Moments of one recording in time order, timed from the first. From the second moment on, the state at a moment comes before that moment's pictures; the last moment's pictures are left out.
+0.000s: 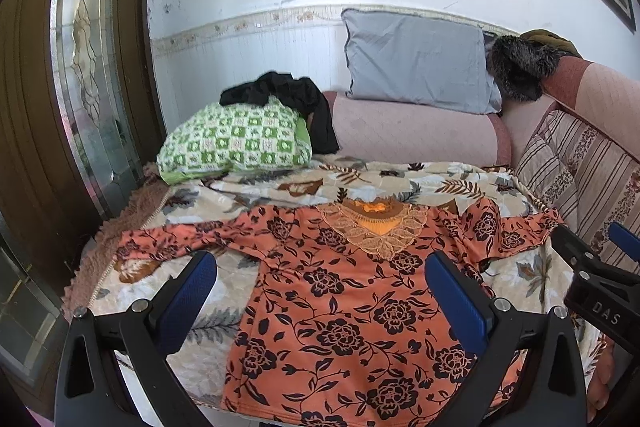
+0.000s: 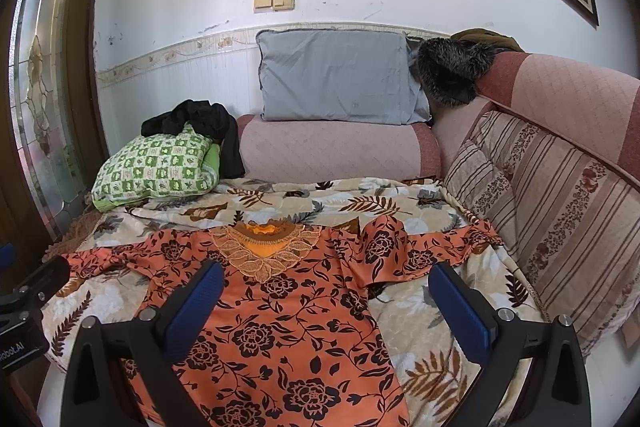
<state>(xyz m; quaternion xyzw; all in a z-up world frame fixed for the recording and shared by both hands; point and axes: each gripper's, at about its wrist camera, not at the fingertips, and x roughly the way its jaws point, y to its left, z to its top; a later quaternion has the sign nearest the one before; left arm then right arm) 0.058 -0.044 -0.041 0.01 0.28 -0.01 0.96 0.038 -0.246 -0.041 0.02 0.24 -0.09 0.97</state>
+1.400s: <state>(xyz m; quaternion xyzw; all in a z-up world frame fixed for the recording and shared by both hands) 0.299 -0.049 -0.247 0.02 0.40 0.07 0.91 0.244 -0.553 -0.274 0.43 0.28 -0.18 0.84</state>
